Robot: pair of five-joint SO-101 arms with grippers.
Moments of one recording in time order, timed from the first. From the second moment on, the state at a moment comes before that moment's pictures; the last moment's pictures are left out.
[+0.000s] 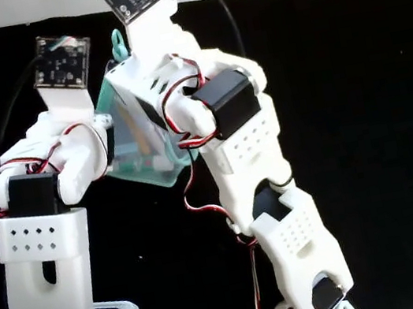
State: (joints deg) left arm -0.5 -37.4 18.6 70.0 -7.0; right arm -40.2 33.6 -95.9 99.6 3.5
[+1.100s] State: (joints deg) left arm -6.7 -32.2 1.9 82.4 -23.9; right arm -43.6 33.0 -95.9 99.4 6.2
